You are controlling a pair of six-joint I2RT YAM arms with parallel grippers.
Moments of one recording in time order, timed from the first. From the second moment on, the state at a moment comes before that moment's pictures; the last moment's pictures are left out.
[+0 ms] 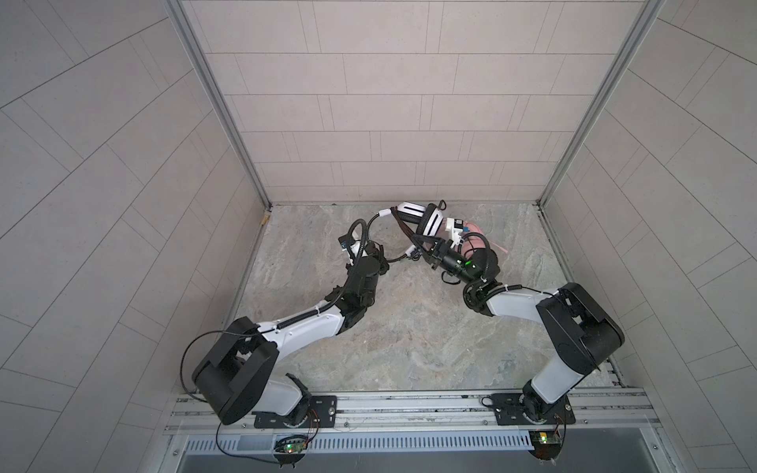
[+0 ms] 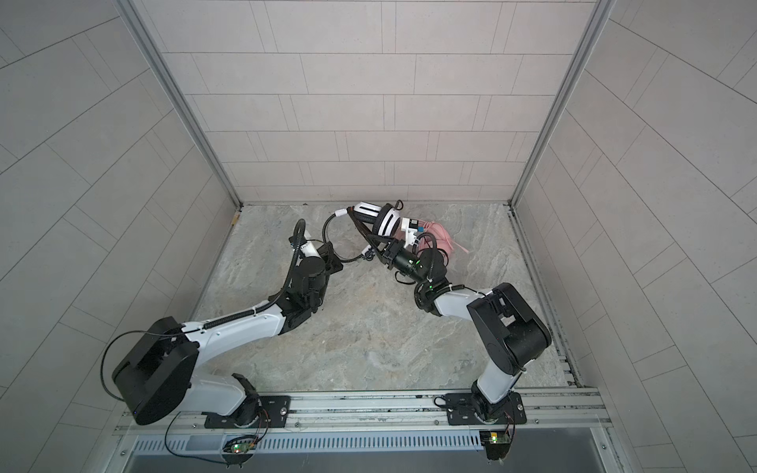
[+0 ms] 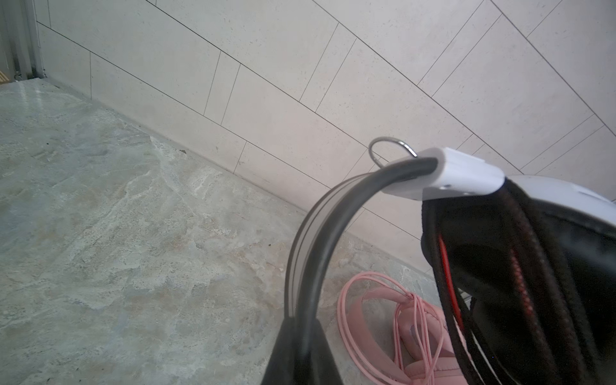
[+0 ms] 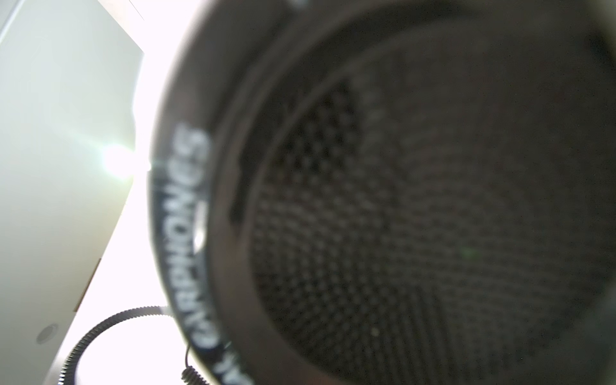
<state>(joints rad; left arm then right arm) -0.70 1.41 0.70 0.50 -0.62 -0.66 0.47 1.65 0.75 1.19 -0.44 1.46</state>
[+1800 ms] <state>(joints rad) -0.77 1.58 0.68 0.65 -0.40 -0.79 0.34 1.70 0.73 1.13 -0.29 1.65</state>
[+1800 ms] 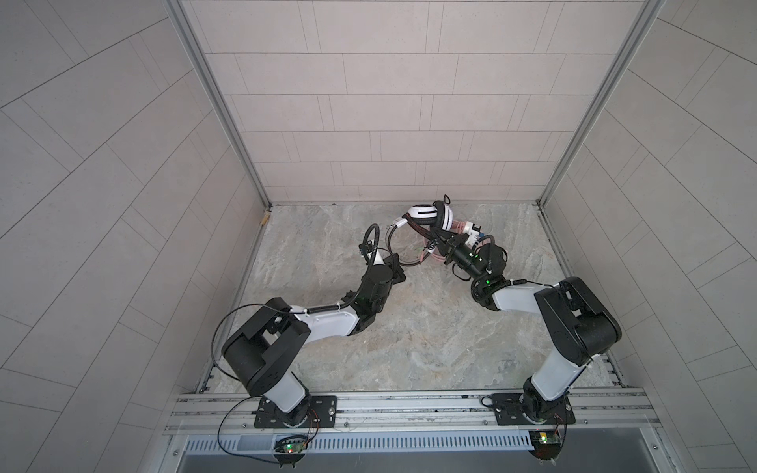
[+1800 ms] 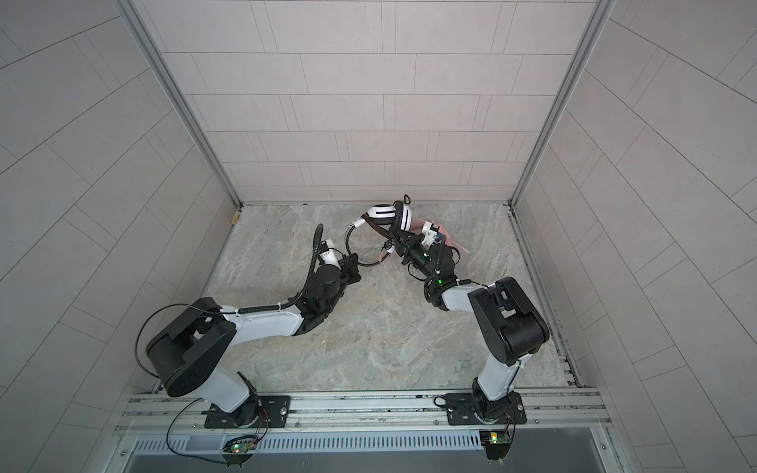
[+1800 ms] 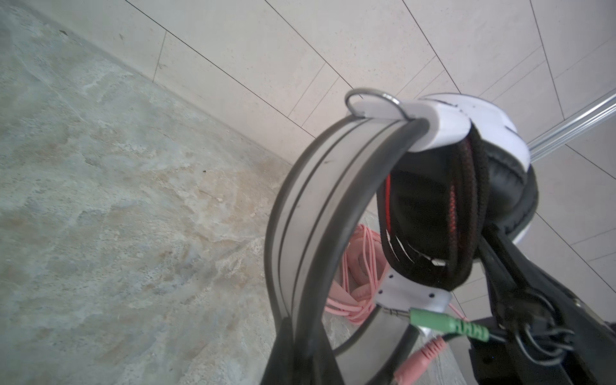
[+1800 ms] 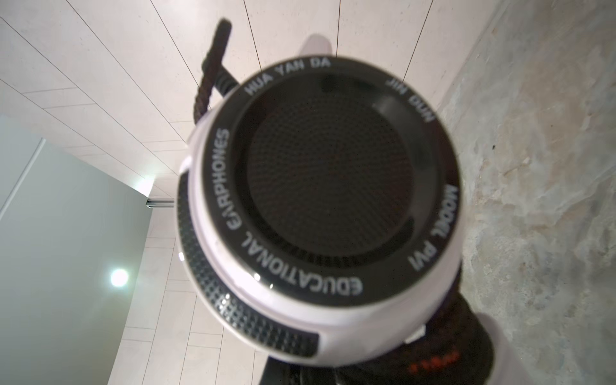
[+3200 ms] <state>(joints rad) -0.81 1.29 0.54 0.34 -0.28 -0.77 0.42 1.78 0.65 1.09 -0.28 1.20</state>
